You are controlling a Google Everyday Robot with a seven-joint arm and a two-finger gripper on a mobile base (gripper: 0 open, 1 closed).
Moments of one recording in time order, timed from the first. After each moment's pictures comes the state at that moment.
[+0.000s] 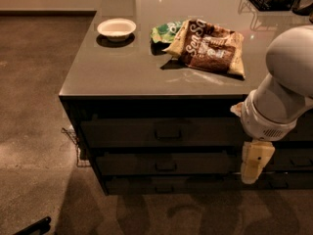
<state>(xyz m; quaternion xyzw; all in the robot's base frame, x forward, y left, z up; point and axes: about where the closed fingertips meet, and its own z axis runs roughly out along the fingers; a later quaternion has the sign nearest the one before) 0.425 -0.216 0.815 -0.66 0.75 -0.03 0.09</state>
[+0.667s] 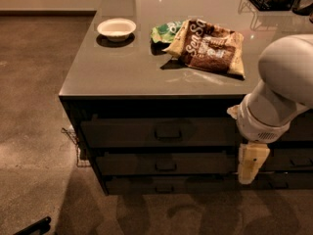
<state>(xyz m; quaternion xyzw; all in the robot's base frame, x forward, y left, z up) 0.430 -0.214 0.802 -0.66 0.74 -0.03 0.09</state>
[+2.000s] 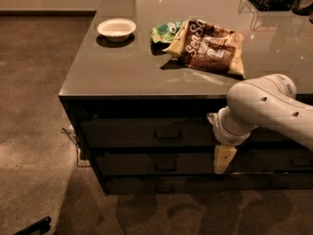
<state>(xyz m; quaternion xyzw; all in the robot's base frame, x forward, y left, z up) 0.515 -0.199 0.695 -0.69 0.71 -0.06 0.14</state>
